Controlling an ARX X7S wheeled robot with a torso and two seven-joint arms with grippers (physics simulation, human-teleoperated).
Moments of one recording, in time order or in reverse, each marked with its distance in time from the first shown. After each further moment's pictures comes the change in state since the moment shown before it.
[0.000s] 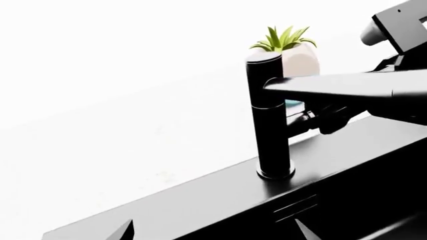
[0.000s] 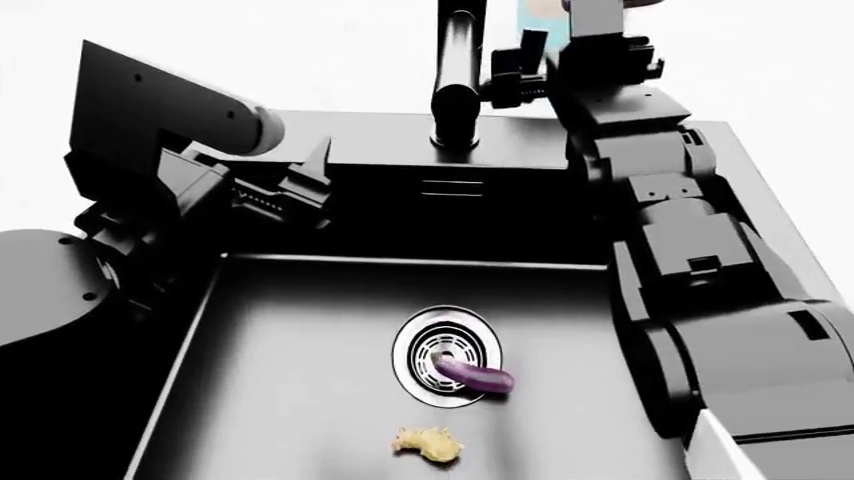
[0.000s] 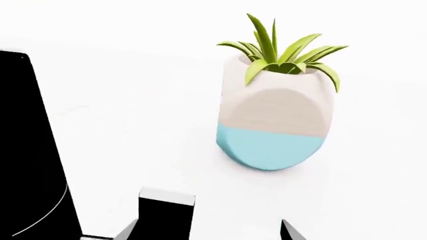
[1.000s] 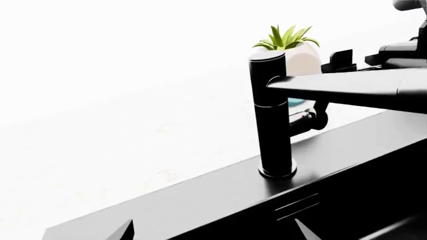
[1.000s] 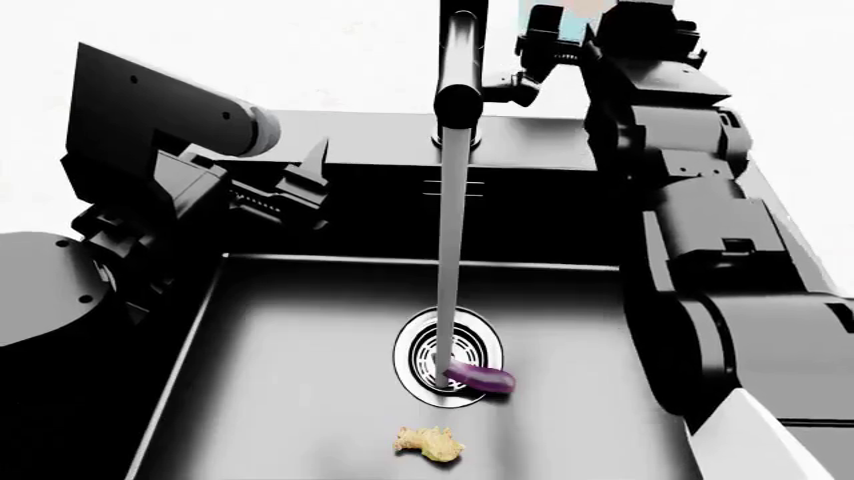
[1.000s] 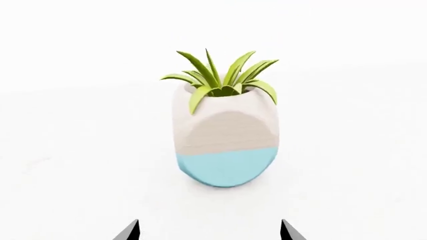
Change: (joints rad) left arm 0.007 -0.010 0.000 0.001 -0.013 0.011 -0.009; right arm 0.050 0.018 0.212 0.002 -0.050 -0.001 0.104
